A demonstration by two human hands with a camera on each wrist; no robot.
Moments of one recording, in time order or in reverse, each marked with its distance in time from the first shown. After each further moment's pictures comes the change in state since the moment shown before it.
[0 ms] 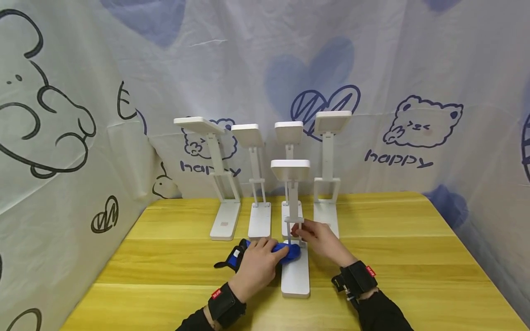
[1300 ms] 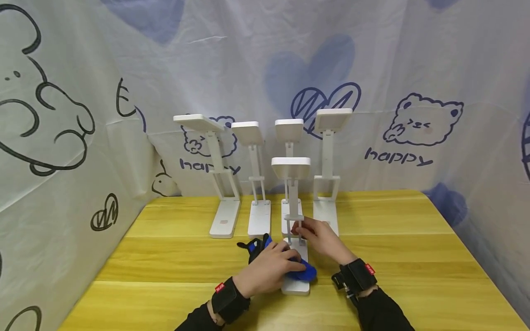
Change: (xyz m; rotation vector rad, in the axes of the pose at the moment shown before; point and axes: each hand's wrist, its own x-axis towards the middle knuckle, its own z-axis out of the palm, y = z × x) left_hand 0.012 0.009 -0.016 -0.229 -0.178 0.336; right_hand -0.001 0.012 0.003 0.002 0.009 0.003
